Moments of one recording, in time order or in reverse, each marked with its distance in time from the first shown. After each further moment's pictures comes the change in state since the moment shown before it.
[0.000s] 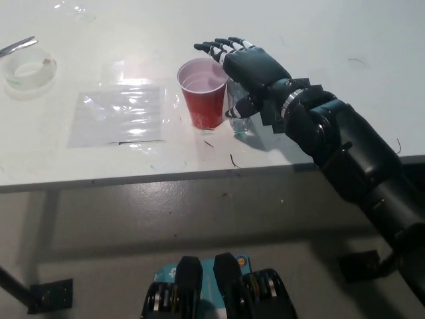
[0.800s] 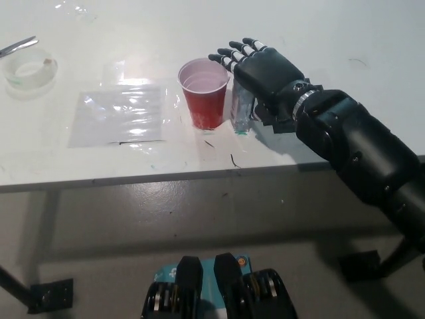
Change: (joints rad) left_arm -0.006 0.002 -0.016 0.005 -0.001 -0.033 -0.008; right_arm 0.008 -0.099 0.133 -0.155 -0.182 0.146 0.093
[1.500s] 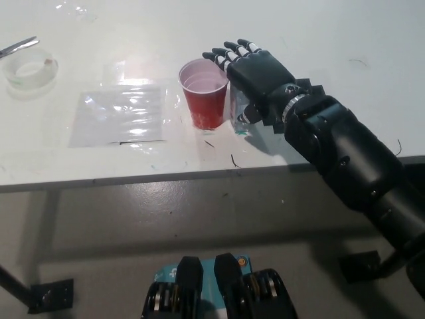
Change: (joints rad) left_arm 0.001 0.010 -0.015 -0.001 0.001 0.000 0.000; right_arm 0.021 0.059 -0.059 0.020 0.019 0.004 -0.022
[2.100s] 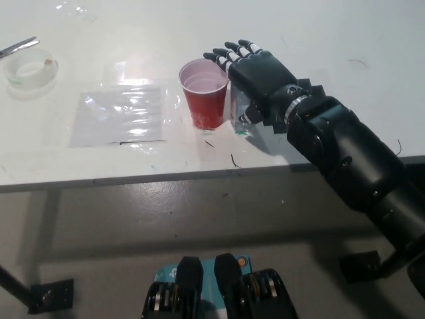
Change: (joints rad) left_arm 0.002 -0.001 -0.005 -0.008 -0.006 -0.002 -0.001; right_arm 0.008 -0.004 -0.003 0.005 0.001 0.002 -0.012
